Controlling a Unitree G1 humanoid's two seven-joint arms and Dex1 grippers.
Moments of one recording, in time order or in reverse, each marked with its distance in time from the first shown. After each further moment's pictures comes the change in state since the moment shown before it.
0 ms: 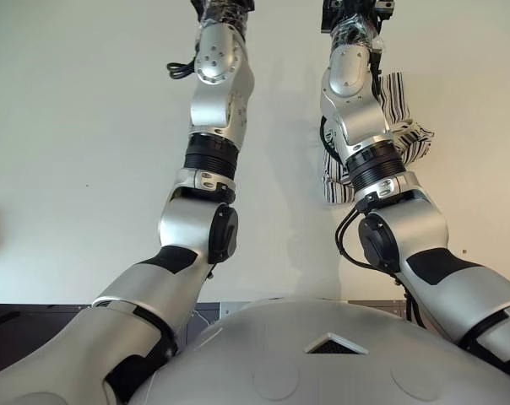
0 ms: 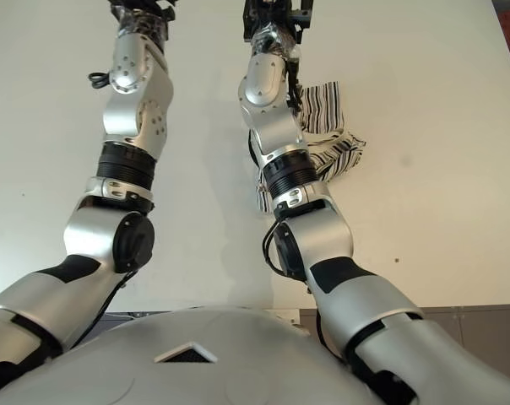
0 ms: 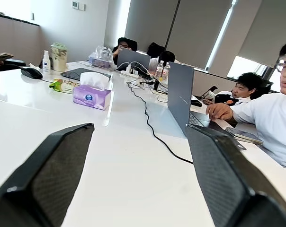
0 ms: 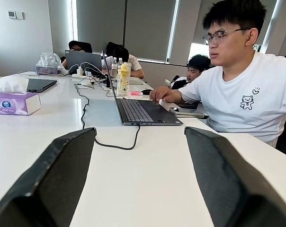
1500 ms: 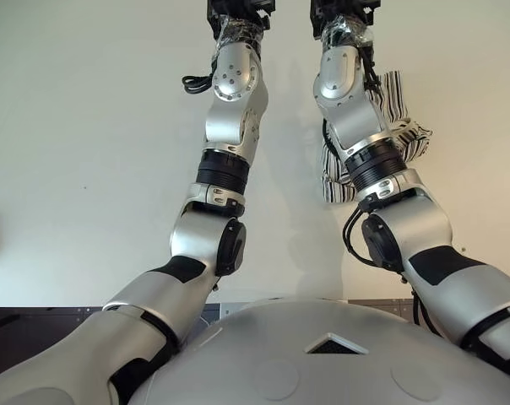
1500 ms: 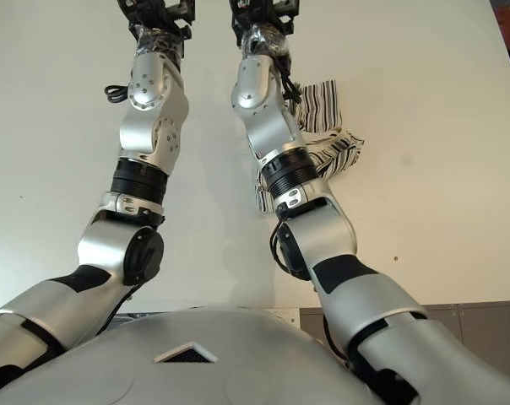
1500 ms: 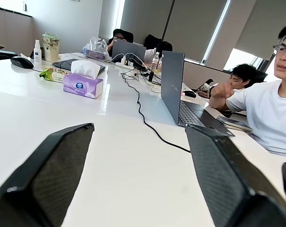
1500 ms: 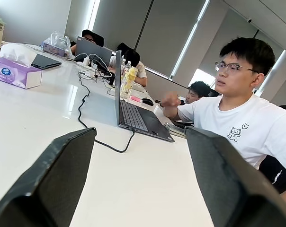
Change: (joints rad) left arm 0.069 -0.120 -0.062 -0.071 -0.008 0.012 0.057; right arm -0.017 -0.029 0.111 0.007 -0.180 0.107 0.063
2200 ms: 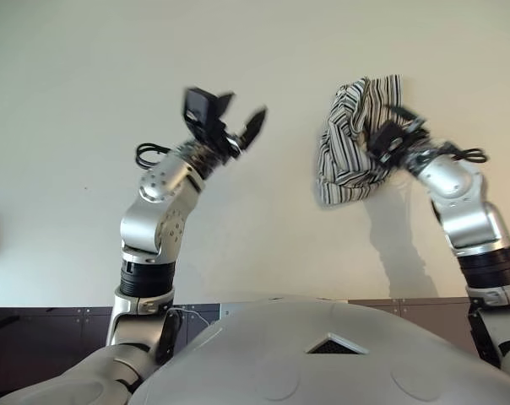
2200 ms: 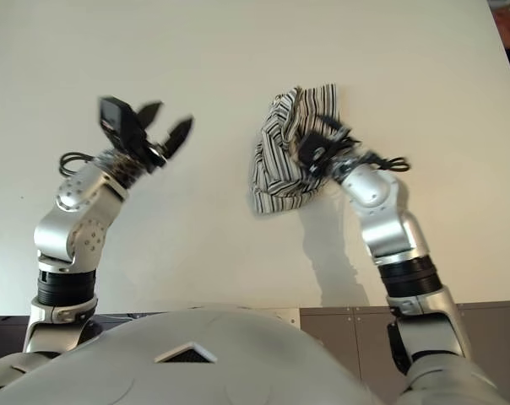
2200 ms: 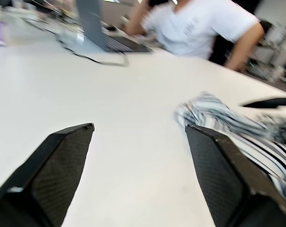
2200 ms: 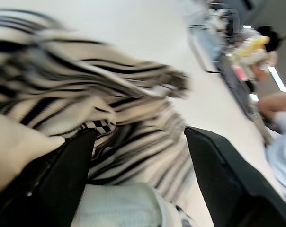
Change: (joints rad) left arm 0.712 0.443 -0.249 -0.934 -0.216 0.555 -0.598; right arm 0.692 -0.620 0.191 -0.824 -0.018 0.122 0.928
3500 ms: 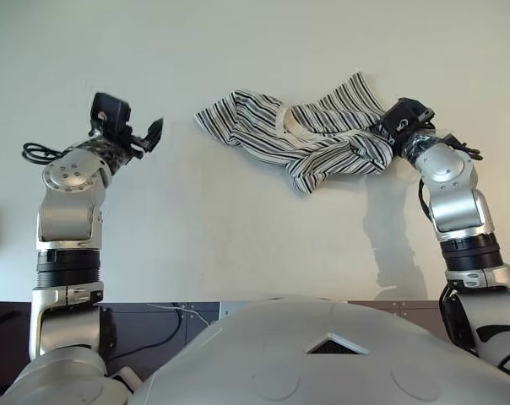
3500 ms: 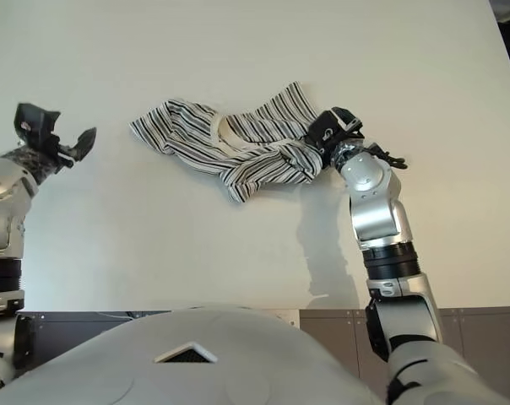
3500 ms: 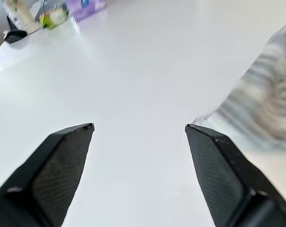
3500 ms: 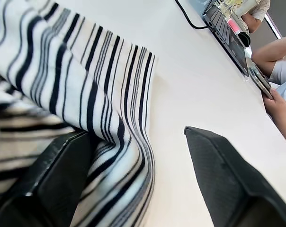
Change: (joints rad) left arm -0.066 0.292 0.285 0.251 0.101 -0.119 -0.086; right arm -0.051 0.109 -0.217 0.080 0.071 0.150 -0.082
